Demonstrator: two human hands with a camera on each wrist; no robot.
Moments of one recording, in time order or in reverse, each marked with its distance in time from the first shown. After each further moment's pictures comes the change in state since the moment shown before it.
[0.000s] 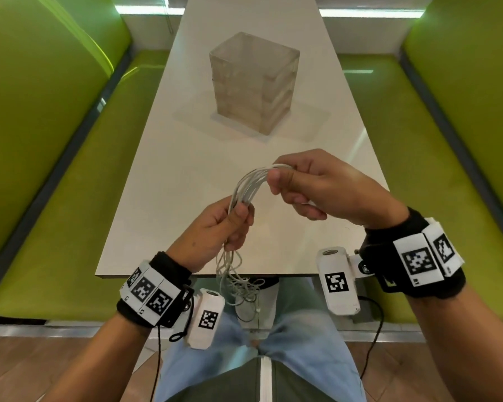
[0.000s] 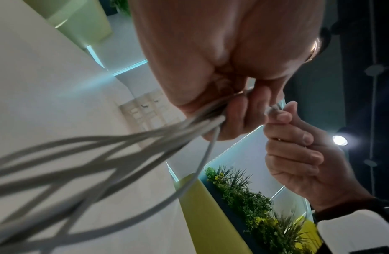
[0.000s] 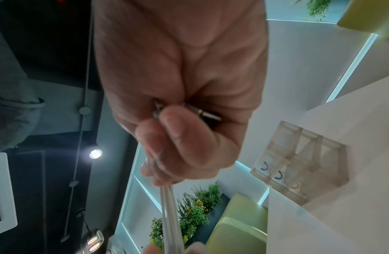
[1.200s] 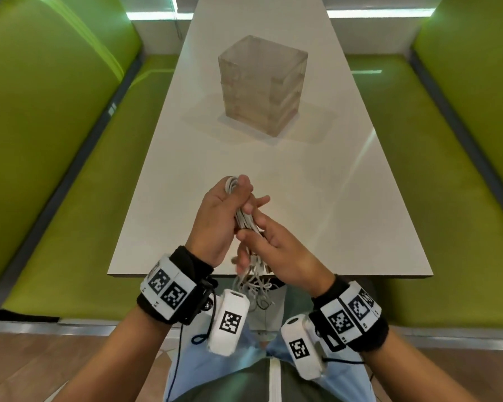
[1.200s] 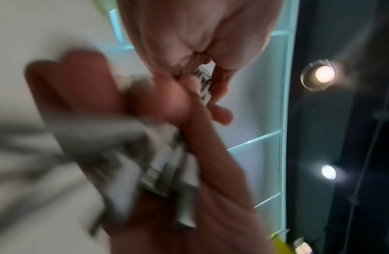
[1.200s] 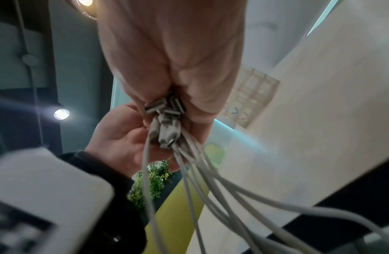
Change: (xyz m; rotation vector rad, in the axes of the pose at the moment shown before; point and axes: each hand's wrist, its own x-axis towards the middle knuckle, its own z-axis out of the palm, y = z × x) left_hand 0.011 0.023 0.020 -0.199 0.394 -0.022; right_hand 0.007 0.078 0.097 0.339 0.013 -0.070
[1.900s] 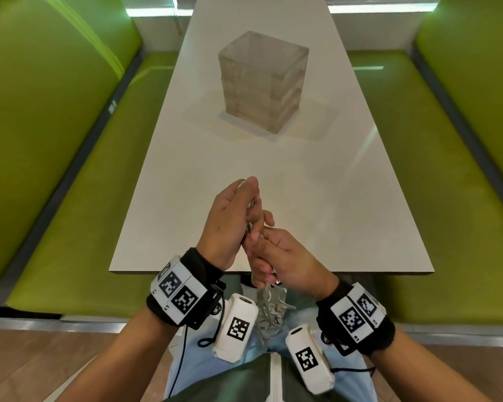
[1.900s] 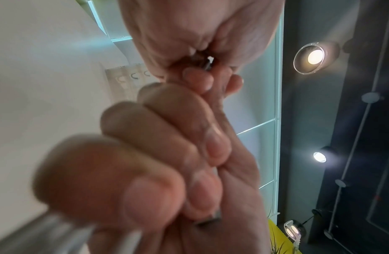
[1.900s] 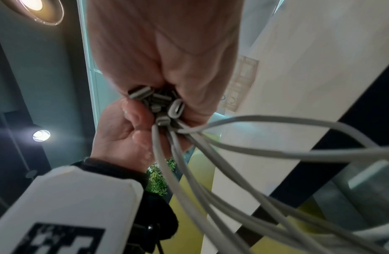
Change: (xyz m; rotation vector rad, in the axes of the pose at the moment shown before) left_hand -0.007 -0.003 0.014 0.087 -0.014 0.012; right_hand -0.012 0.004 0.005 0.324 -0.066 0.104
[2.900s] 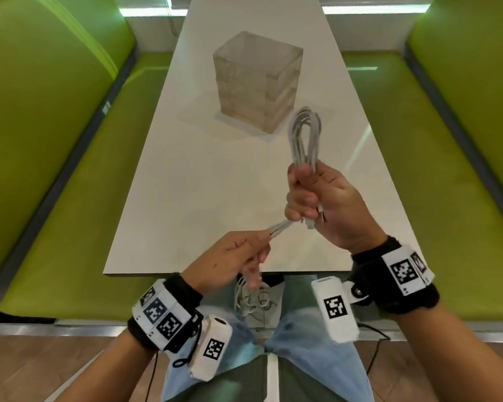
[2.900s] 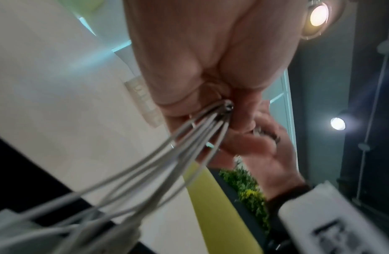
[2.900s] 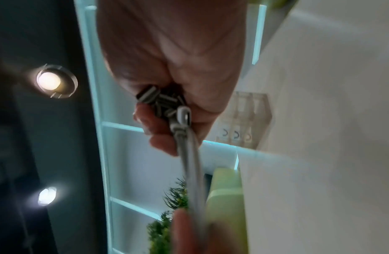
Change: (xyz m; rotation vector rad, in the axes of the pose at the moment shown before) left_hand -0.022 -0.034 -0.030 0.233 -0.456 -0.209; right_hand -0.002 -0.070 -0.047 0.157 0.152 -0.241
